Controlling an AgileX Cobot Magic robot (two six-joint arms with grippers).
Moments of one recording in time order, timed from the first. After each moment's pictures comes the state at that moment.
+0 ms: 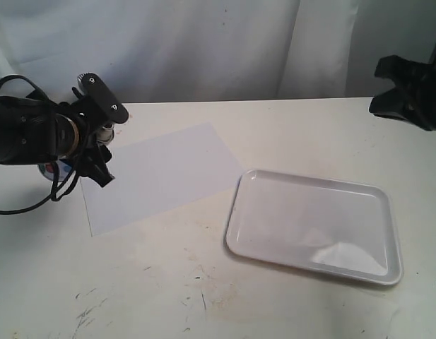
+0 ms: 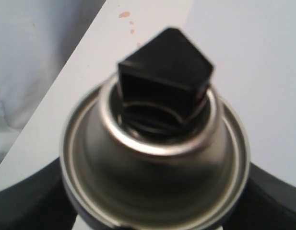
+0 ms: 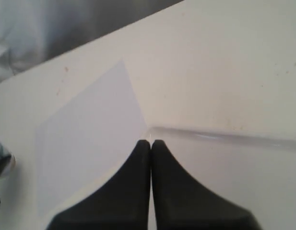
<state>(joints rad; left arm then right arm) -0.38 1.85 -1.04 1.33 0.40 -0.68 0.10 1.40 -0.89 1.03 0.49 -0.58</state>
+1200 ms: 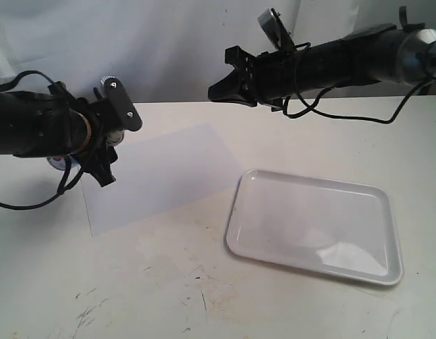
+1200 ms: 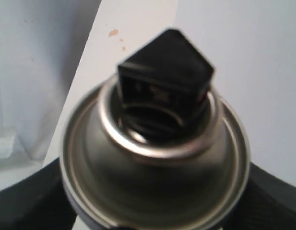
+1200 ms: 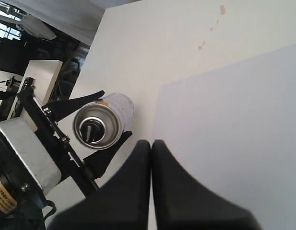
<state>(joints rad) -0.40 1.91 -1.11 1.29 0.40 -0.43 0.35 2.22 -1.73 1.33 0.93 -0.78</state>
